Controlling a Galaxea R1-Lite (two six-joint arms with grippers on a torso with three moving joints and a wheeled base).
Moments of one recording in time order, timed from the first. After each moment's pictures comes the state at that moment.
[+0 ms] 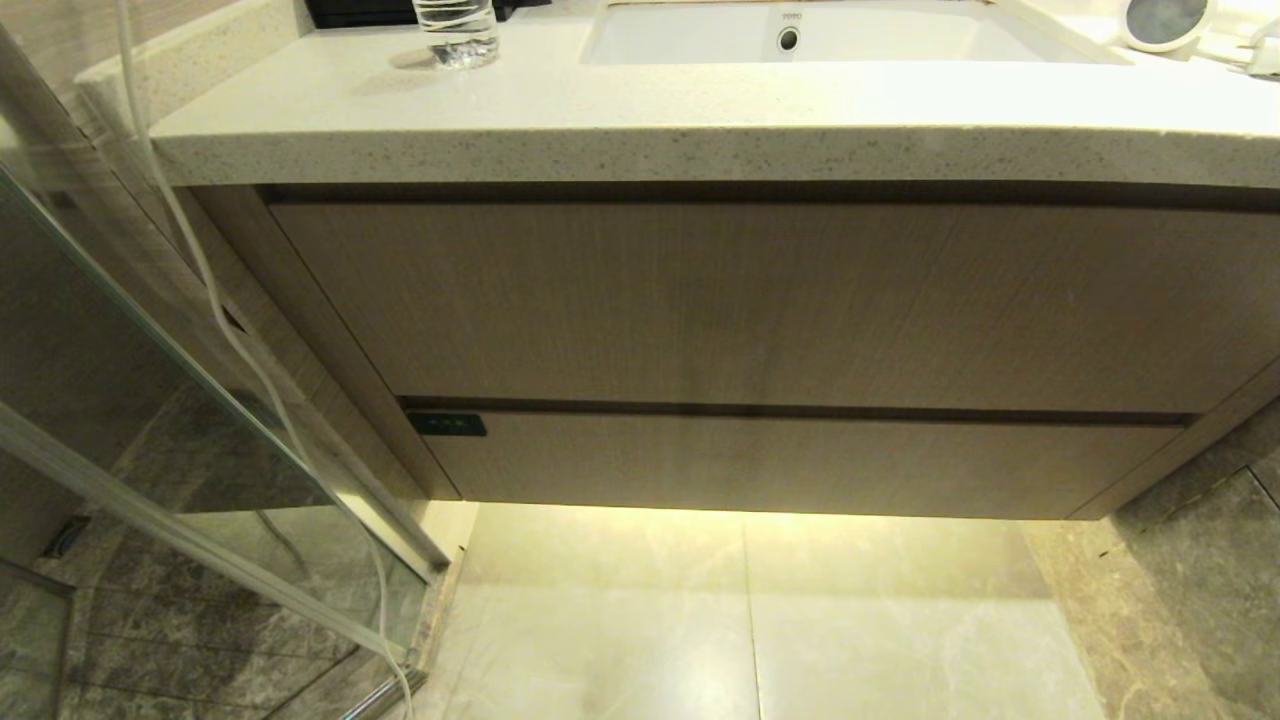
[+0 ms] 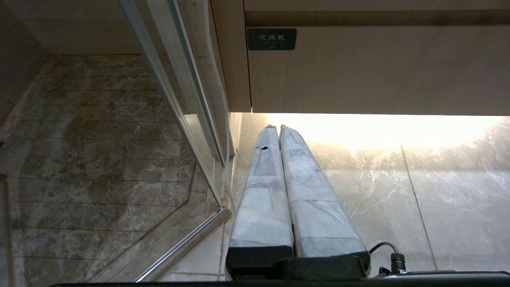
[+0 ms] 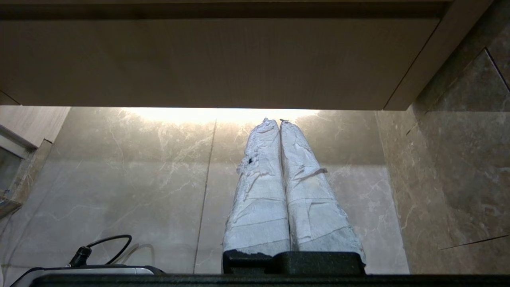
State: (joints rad) left arm 0.00 0.00 0.00 0.00 0.00 0.00; right arm 0.00 0.00 0.00 0.01 -0.01 -0.01
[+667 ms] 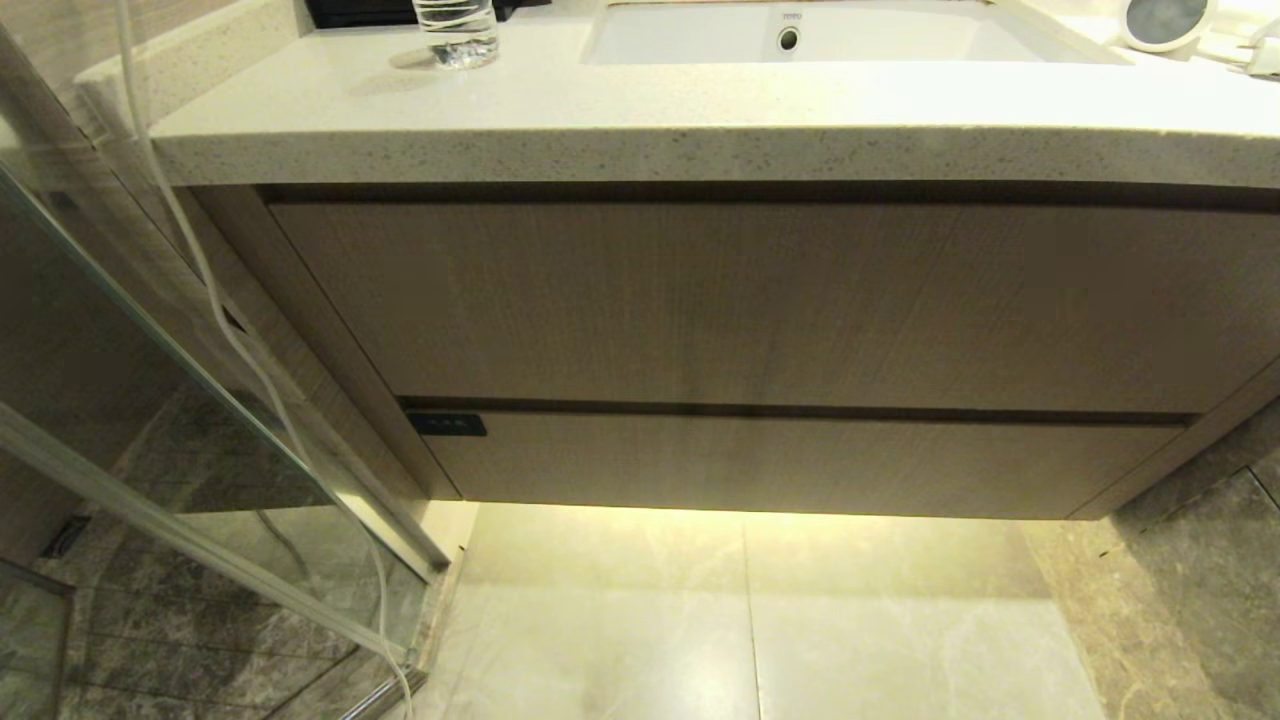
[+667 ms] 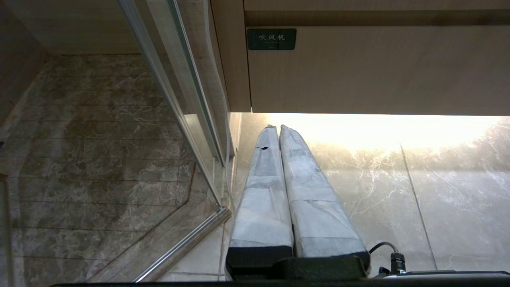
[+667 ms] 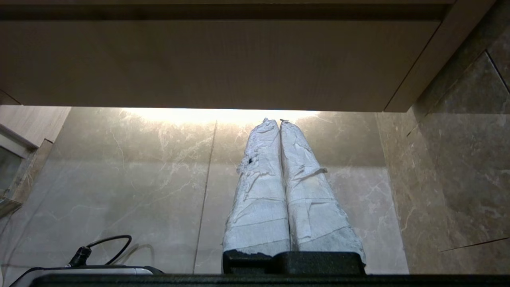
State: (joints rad) left arm 0.00 0.00 0.00 0.00 0.00 0.00; right arm 0.00 0.00 0.00 0.00 0.00 -0.01
